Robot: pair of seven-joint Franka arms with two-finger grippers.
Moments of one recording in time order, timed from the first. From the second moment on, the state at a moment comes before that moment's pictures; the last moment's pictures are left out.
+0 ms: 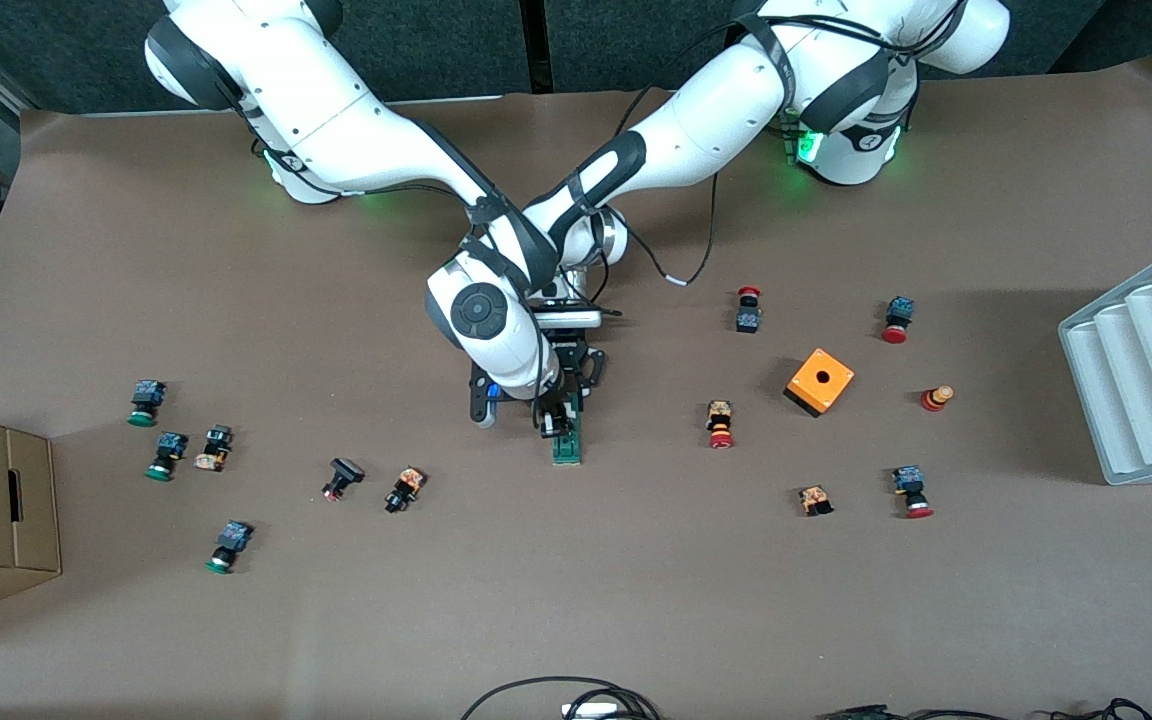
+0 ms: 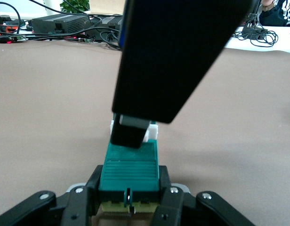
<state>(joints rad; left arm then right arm) -0.76 0.96 -0.36 -1.65 1.94 2.01 -2.50 0.61 0.69 0.10 -1.66 0.12 2.55 2.14</state>
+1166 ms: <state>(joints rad) -0.76 0.96 -0.36 -1.65 1.94 2.01 -2.50 0.57 0.68 0.09 -1.63 0.12 2.52 2.14</state>
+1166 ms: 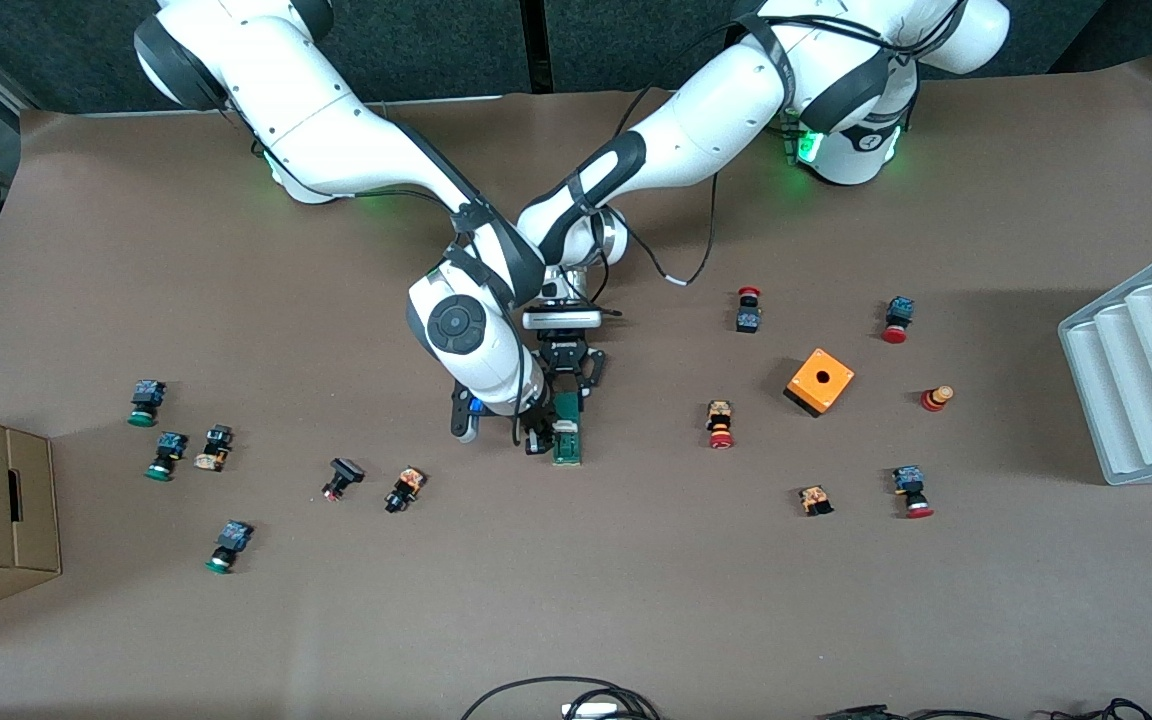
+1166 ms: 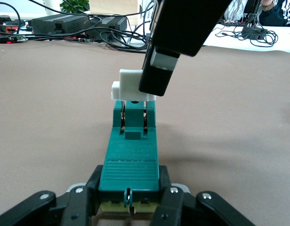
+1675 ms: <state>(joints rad) -0.76 0.96 -0.36 -1.65 1.94 2.01 -2.50 0.59 0.68 0.09 -1.62 0.12 2.52 2.14</state>
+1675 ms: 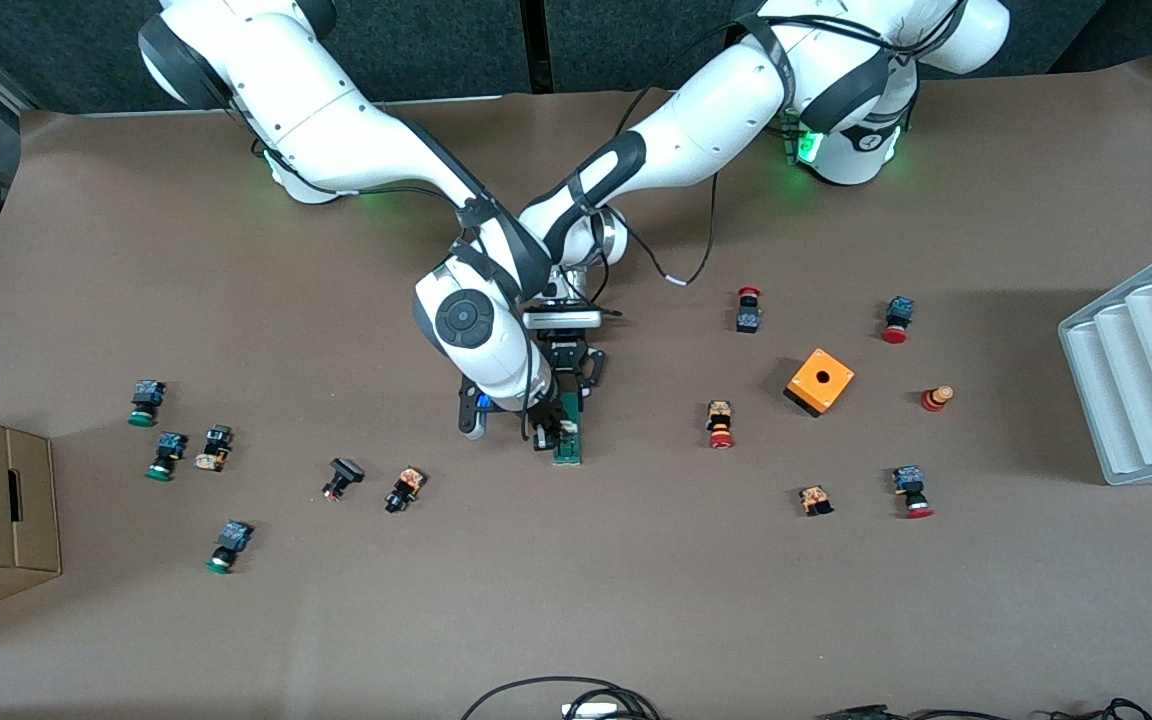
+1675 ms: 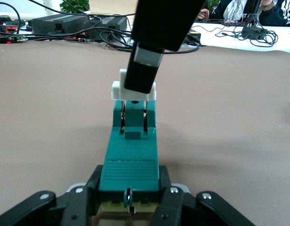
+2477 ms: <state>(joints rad) -0.76 0.96 -0.36 -1.65 1.94 2.01 -2.50 0.59 0.69 0.09 -1.61 0.12 2.52 2.14</state>
